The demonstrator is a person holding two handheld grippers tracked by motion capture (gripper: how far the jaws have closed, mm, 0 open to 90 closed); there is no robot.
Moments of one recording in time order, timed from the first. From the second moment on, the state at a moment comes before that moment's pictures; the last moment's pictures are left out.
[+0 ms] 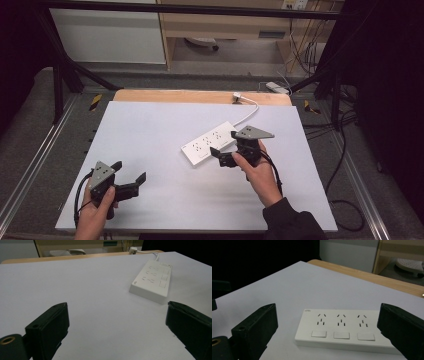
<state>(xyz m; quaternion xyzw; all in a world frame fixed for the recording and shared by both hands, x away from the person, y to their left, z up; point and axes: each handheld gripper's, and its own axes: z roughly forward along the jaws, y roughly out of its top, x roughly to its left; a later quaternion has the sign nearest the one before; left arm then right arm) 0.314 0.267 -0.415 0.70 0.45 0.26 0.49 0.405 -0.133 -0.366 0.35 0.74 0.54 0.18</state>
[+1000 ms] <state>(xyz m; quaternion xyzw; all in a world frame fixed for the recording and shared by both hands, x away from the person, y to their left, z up) 0.310 0.277 -0.413 0.69 0.45 0.27 0.50 0.369 -0.220 -0.347 0.38 0.69 0.56 0.24</state>
